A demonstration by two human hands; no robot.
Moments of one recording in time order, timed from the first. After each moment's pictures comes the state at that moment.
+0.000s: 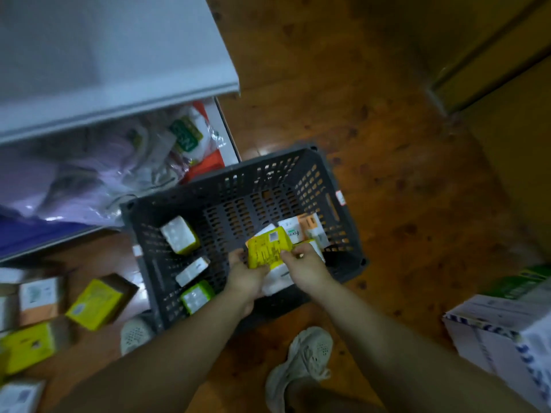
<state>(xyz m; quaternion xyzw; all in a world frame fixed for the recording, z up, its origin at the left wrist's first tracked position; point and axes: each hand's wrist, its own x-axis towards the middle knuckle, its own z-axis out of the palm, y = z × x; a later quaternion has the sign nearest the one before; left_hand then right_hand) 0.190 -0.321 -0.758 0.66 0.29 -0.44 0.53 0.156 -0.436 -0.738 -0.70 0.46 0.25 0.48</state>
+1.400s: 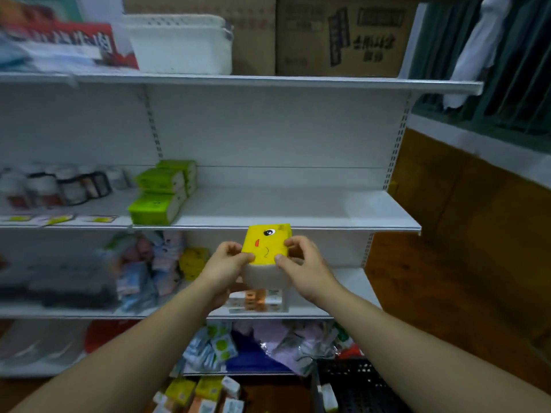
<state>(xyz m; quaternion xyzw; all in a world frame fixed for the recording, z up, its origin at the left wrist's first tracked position) 0.202 0.110 -0.142 0.70 0.11 -0.06 0.70 0.186 -0.051 -0.144 -0.83 -0.04 -0.07 0.55</state>
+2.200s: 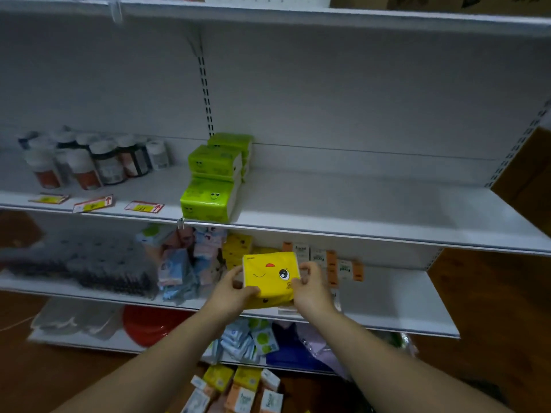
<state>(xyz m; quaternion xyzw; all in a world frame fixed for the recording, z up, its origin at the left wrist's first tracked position) 0.314 0.297 -0.252 0.77 0.15 -0.11 0.61 0.328 0.127 -0.250 -0.83 0.11 0.07 0.55</state>
